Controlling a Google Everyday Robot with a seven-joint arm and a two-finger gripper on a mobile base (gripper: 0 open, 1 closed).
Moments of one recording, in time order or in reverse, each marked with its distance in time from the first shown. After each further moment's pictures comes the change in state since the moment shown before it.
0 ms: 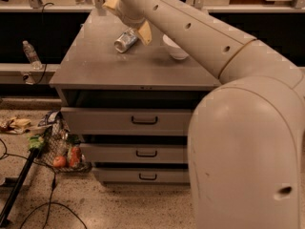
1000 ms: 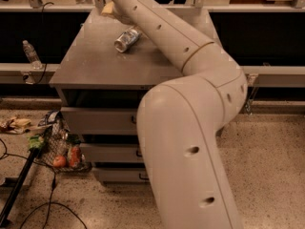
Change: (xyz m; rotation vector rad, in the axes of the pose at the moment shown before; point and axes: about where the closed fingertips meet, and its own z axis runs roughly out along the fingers) arm 0.024 -0.004 0.060 -0.118 0.032 -0.241
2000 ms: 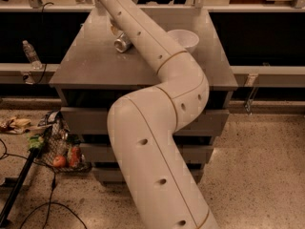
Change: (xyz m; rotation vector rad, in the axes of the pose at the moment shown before) arm -0.020 0.013 0.041 -0.176 -0.084 -0.108
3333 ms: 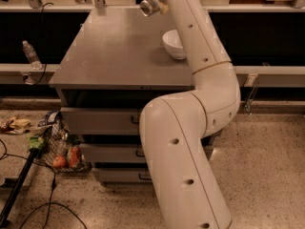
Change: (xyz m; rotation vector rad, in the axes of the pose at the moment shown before) arm 0.118 0.085 -0.080 0.277 0.147 0.567
